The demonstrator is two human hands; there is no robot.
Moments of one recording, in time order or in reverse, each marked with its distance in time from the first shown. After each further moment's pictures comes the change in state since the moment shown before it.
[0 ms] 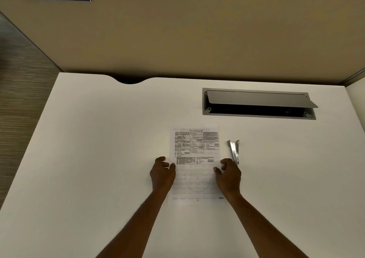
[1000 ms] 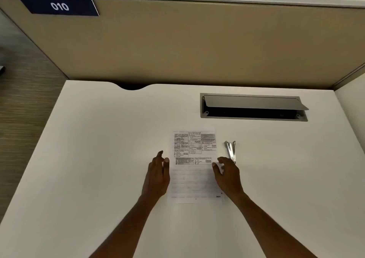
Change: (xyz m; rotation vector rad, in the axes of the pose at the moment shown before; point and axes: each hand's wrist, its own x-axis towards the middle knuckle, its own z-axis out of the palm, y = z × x) left_hand -0.022 -0.009 -0.036 0.213 -0.093 0.430; right_hand -0.013 0.000 -0.021 -0.006 -0.075 -0.210
